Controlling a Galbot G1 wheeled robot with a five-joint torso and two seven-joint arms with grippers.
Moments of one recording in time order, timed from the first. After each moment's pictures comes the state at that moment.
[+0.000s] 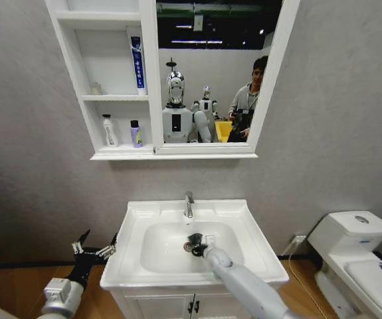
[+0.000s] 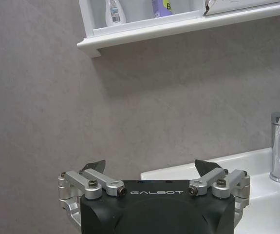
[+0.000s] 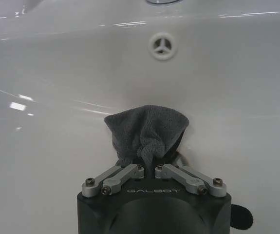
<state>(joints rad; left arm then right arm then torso) 1.83 -1.12 -0.77 -2.27 -0.32 0.07 -0.09 -0.74 1.29 -0.31 1.23 0.93 -0.44 0.40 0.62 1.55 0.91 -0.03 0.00</state>
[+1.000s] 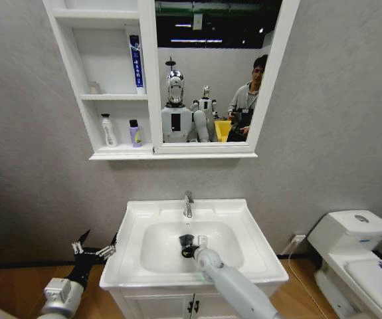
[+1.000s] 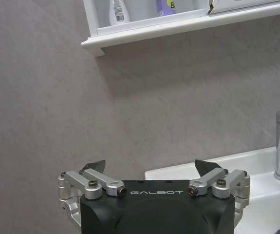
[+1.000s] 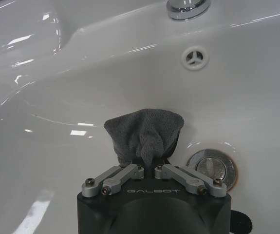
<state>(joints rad) 1.83 -1.12 -0.77 -2.27 -0.32 0.07 -0.09 -0.79 1.31 -0.25 1.35 1.07 -0.42 0.48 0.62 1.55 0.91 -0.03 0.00</state>
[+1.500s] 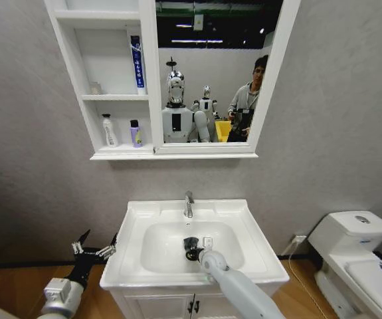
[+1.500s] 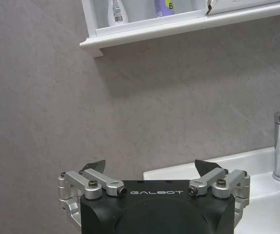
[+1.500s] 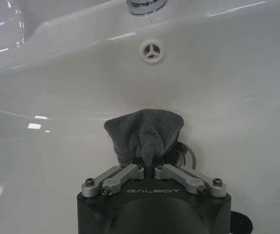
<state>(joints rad) 1.83 -1.12 -0.77 -2.27 -0.32 0.07 -0.09 -0.83 1.28 -0.21 1.35 1.02 -0.42 0.49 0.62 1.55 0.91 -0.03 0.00</state>
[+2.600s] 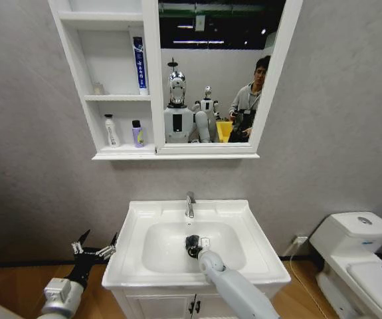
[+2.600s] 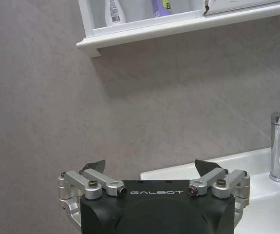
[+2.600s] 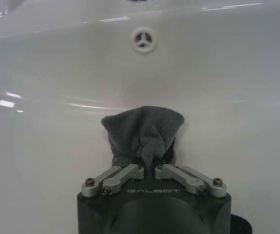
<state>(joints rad) 1.83 -1.12 -0.77 -2.27 -0.32 0.07 -0.09 -0.81 1.30 -0.25 1.30 0.90 -0.44 0.47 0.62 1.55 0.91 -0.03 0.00</state>
